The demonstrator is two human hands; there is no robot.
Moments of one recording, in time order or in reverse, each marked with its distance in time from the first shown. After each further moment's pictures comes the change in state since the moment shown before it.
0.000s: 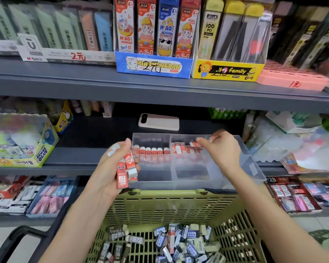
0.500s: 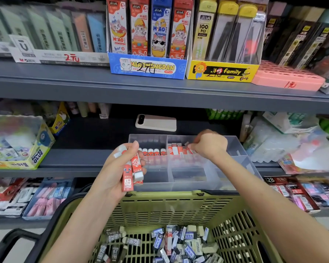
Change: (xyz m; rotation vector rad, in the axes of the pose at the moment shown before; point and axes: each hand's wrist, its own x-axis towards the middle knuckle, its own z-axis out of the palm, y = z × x) left_hand 0.000 -0.010 0.013 0.034 -0.046 -0.029; right_hand 0.027 -0.014 0.019 -0.523 -0.271 -0.140
